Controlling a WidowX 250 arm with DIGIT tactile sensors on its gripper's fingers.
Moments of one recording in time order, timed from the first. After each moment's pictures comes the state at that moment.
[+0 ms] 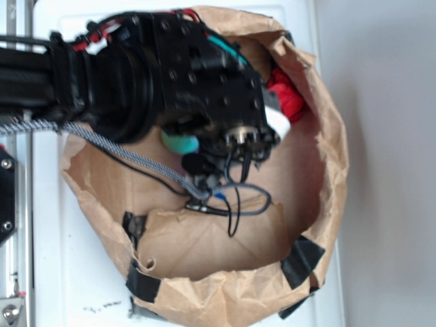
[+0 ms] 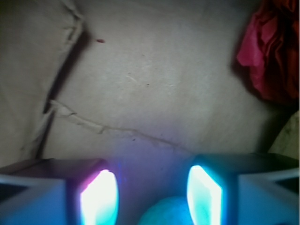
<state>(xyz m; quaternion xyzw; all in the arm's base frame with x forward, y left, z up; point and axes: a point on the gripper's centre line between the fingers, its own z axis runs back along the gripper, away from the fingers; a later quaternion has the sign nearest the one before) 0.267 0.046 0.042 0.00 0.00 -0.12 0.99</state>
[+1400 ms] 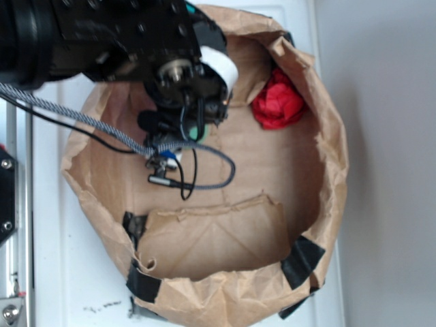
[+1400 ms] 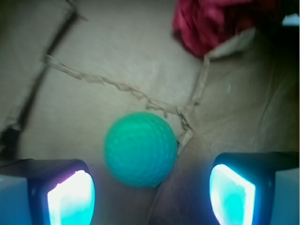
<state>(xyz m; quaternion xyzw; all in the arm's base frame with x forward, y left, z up) 0.243 0.064 0.052 0.02 -0.03 -0.13 0.99</state>
